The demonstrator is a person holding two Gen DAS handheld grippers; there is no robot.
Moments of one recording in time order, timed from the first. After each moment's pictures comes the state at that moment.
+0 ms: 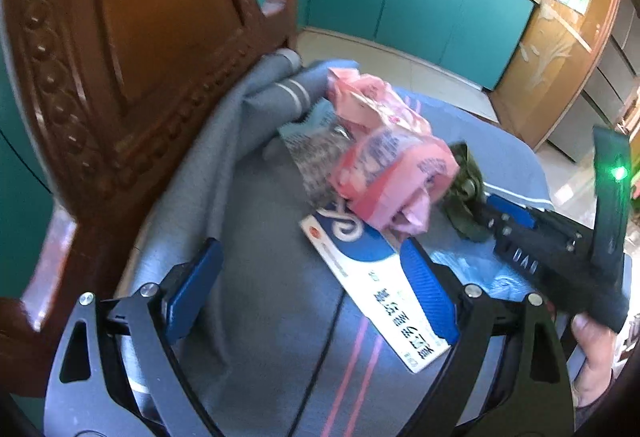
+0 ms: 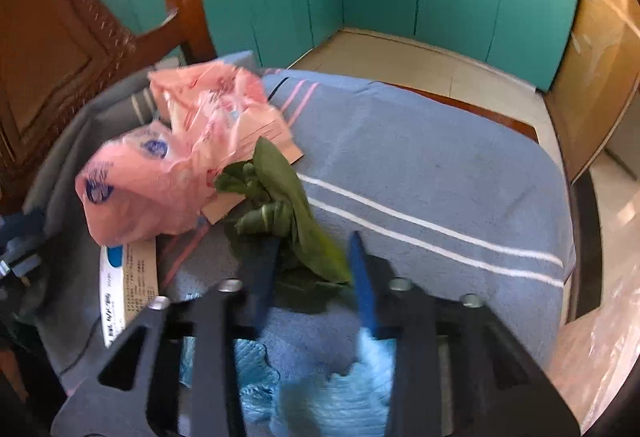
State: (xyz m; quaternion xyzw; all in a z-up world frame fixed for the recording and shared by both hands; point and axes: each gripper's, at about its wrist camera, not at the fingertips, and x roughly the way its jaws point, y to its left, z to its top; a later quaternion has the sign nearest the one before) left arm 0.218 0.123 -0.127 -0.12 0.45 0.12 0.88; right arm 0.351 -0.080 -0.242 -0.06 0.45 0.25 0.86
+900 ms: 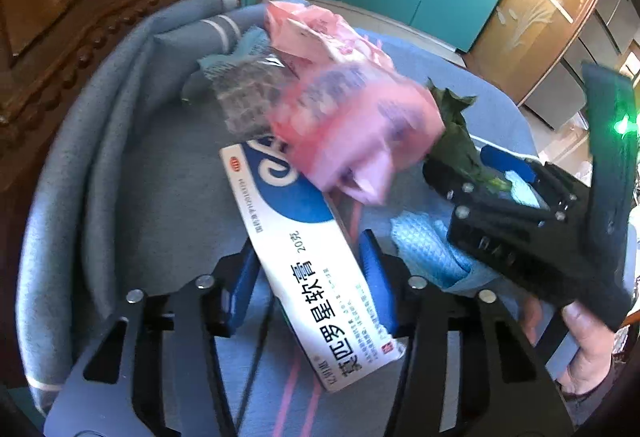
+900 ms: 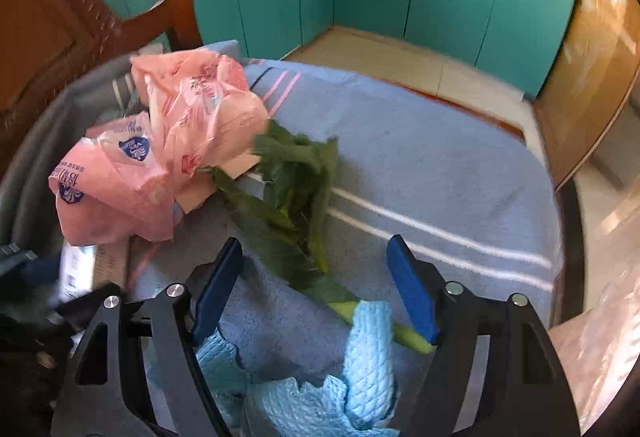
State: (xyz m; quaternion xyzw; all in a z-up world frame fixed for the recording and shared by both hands) left arm 0.238 0.099 -0.163 -0.13 0.50 0.06 0.86; right arm 0.347 -0.066 -0.254 -0.12 0.43 0.23 0.86
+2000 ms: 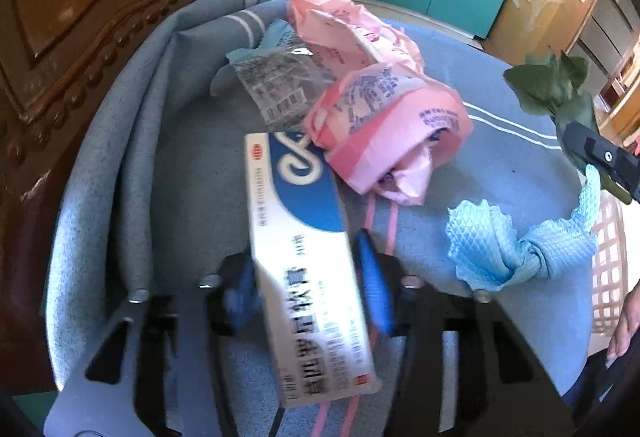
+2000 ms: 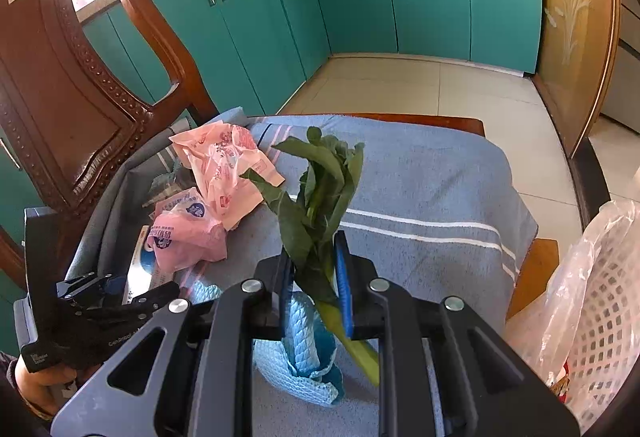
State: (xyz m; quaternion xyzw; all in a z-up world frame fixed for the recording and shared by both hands) left arm 0.242 0.102 -0.174 -0.08 0.51 0.09 0.85; right arm 0.326 -0.138 -0.197 0.02 0.42 0.25 0.87
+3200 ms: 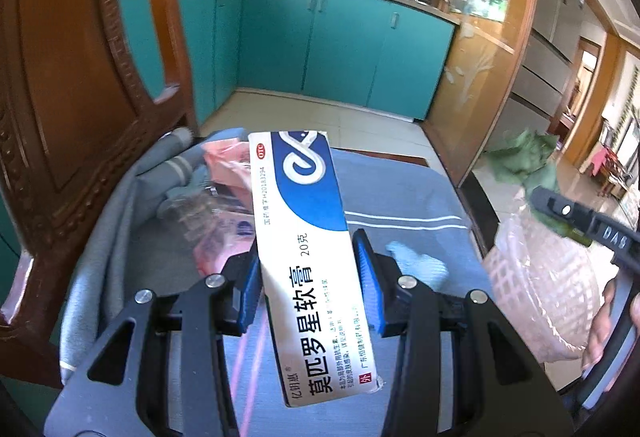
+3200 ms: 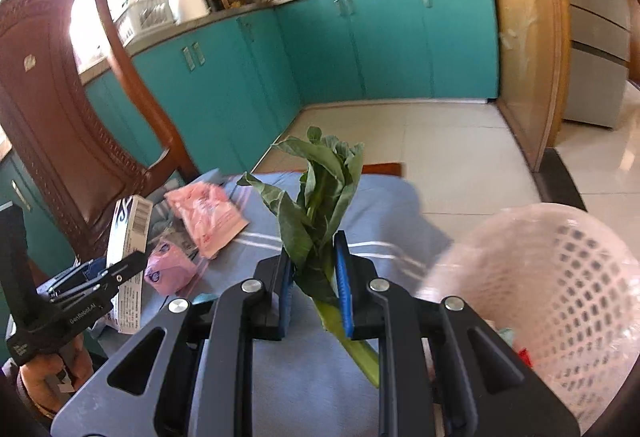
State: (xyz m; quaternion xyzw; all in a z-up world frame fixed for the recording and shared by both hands) left arm 0.218 0.029 -0.089 -0.08 0.34 0.02 0.94; right arm 0.286 -0.235 -0.143 0.07 0.34 0.20 0.92
